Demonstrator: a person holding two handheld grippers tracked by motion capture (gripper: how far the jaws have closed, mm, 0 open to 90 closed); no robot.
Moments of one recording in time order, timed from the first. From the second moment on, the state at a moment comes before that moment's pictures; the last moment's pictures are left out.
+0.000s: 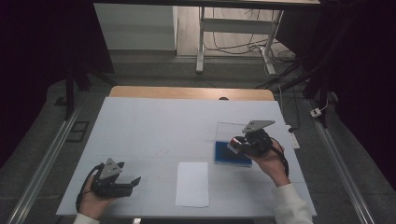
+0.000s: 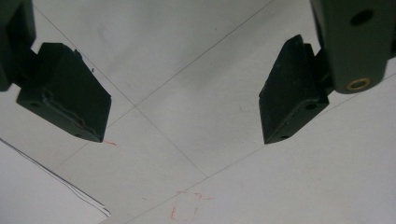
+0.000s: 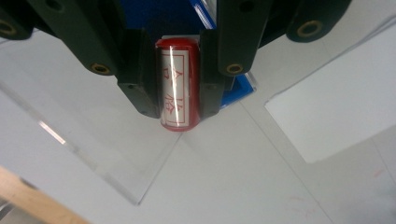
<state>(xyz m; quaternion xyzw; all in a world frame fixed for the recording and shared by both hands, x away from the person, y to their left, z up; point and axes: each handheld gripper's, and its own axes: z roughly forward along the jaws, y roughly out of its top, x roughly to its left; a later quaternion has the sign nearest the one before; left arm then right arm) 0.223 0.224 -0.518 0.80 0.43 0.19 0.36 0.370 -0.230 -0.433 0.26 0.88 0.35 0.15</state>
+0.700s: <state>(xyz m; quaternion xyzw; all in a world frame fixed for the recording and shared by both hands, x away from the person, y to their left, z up) 0.223 0.224 -0.518 0.80 0.43 0.19 0.36 0.375 -0.226 -0.440 0.27 0.89 0.32 0.17</state>
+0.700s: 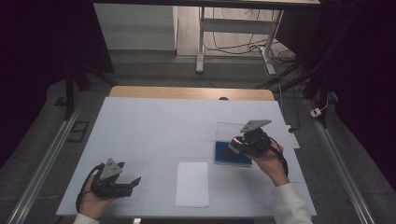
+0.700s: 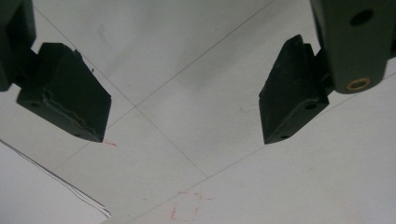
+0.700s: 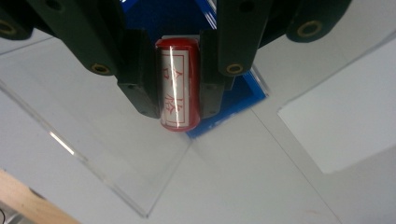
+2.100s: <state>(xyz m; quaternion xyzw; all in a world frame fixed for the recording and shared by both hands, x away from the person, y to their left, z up) 0.224 0.222 -0.520 0.81 0.43 0.19 0.35 0.385 -0.213 -0.469 0.29 0.91 0.25 0.16</state>
